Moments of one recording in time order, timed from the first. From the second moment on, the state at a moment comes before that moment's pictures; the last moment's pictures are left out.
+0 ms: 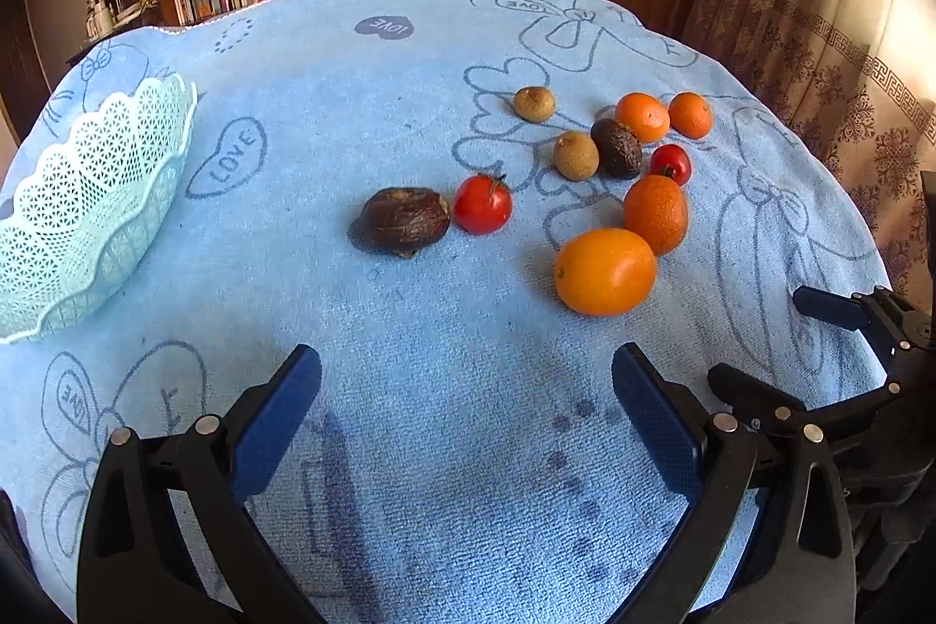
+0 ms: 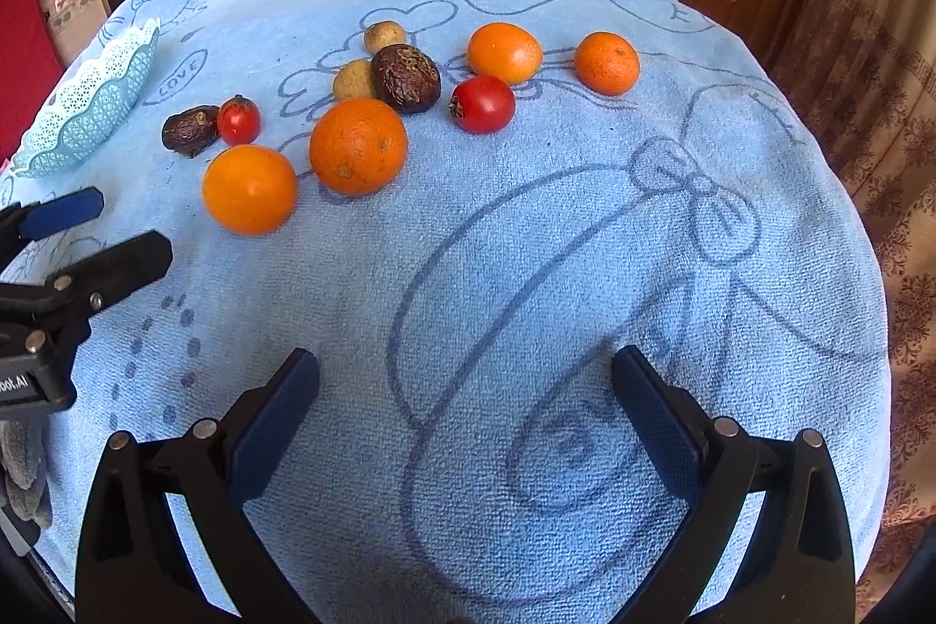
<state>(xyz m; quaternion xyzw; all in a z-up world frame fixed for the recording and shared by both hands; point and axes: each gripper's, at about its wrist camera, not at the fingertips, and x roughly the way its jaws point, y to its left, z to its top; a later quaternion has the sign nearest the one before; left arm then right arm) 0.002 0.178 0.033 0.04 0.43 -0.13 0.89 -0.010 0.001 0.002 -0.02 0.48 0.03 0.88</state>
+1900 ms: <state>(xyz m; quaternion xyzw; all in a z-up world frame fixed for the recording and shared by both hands) 0.010 0.220 0.062 0.00 0.36 -0.11 0.93 0.058 0.037 0.019 0.02 0.44 0.08 0.89</state>
